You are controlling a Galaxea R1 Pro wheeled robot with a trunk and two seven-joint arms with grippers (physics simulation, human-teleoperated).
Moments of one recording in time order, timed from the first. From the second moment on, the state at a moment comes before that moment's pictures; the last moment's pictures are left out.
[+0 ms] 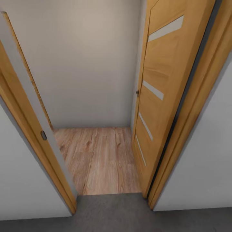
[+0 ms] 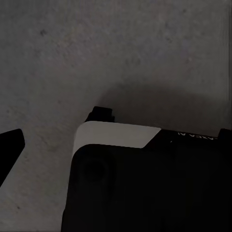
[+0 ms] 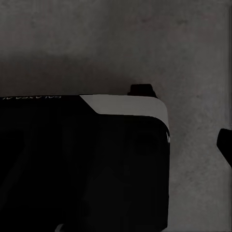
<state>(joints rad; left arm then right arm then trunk) -0.37 -0.07 -0.03 0.00 0.17 0.02 0.16 -0.30 0.08 0.49 0.03 -0.51 -0.01 -0.07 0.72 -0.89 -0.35</state>
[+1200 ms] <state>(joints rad) -0.37 -0.07 -0.03 0.00 0.17 0.02 0.16 -0.30 0.08 0.49 0.03 -0.51 -0.01 -0.07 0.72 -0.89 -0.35</state>
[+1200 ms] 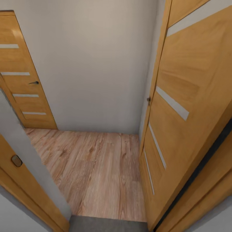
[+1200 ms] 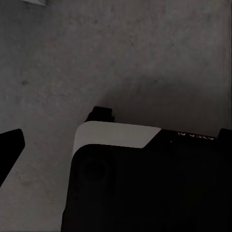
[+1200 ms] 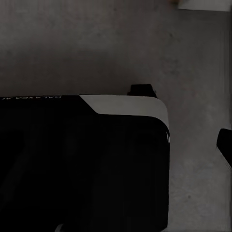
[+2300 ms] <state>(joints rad) -0.37 -0.07 -0.03 0.00 0.17 0.02 0.16 -0.30 0.08 0.49 0.03 -0.52 -0.01 -0.07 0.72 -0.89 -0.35</state>
